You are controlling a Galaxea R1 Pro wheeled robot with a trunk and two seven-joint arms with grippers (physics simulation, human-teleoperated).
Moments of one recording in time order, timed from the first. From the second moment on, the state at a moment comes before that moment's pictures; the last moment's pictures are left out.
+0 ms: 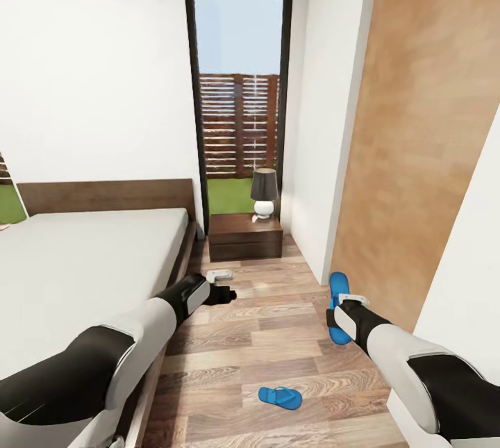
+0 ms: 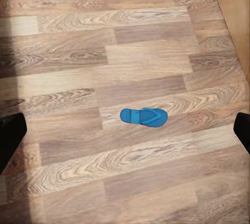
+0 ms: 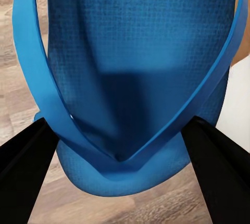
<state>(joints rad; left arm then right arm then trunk) -1.09 -0.17 -0.22 -0.09 0.34 0.47 0.03 -0.97 -0.03 0.11 -0.08 -0.25 0.35 -0.26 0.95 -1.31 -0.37</state>
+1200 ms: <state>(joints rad) -1.09 -0.17 -0.20 -0.04 1.34 0.22 0.61 -1.05 0.05 0.11 -0.37 -0.26 0.69 -0.25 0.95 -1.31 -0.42</state>
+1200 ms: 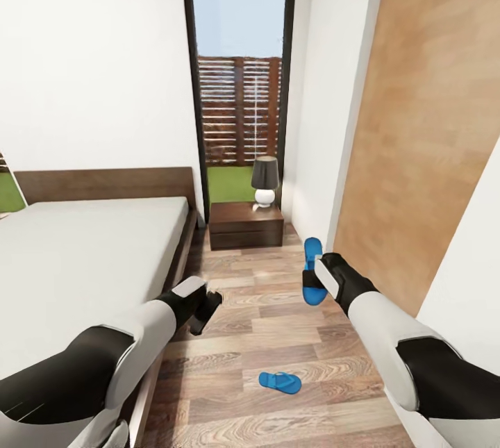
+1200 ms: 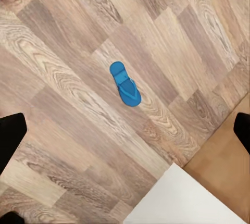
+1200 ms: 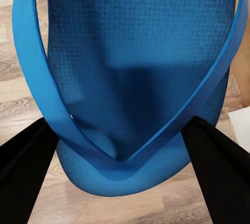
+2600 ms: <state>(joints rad) -1.09 -0.17 -0.21 -0.28 1.60 0.18 0.78 -1.06 0.10 0.09 -0.37 -0.32 0.69 -0.34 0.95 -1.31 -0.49</state>
